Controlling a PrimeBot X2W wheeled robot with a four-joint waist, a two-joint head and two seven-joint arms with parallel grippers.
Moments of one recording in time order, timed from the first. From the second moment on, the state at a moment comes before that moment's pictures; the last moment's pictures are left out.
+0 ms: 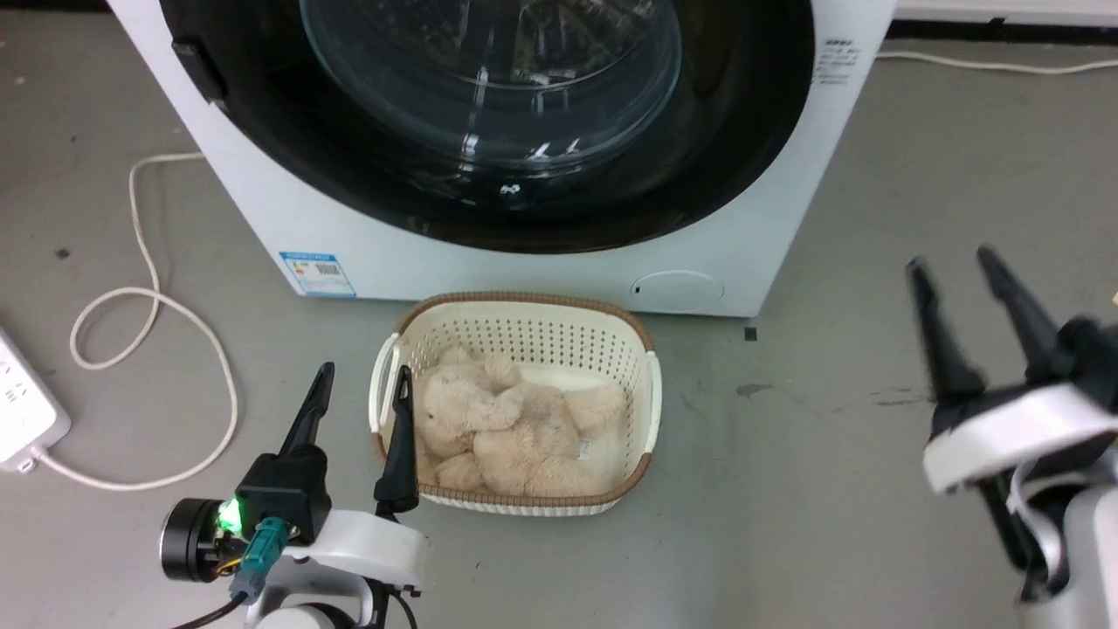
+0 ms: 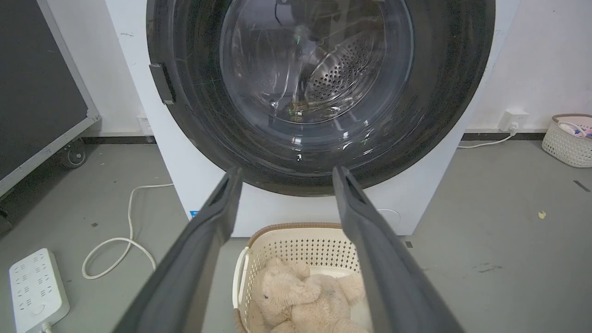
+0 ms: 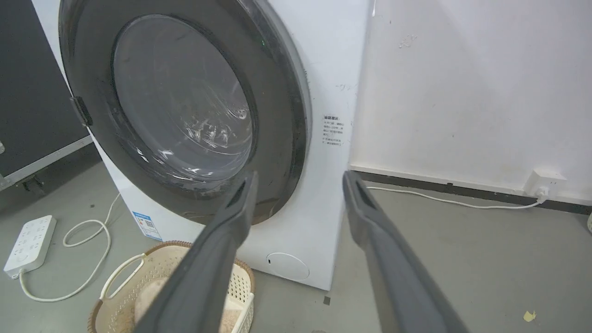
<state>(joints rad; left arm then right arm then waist) -0.07 0.05 -0.09 -0.06 -0.05 0.04 -0.08 -0.25 -0.15 -0.05 -0.01 0.17 0.13 0.00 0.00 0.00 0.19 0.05</state>
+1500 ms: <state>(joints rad) -0.17 0.05 -0.18 -0.13 -0.11 0.10 -0.18 -1.04 -0.21 -0.23 0.52 0.74 0.13 0.46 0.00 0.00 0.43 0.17</state>
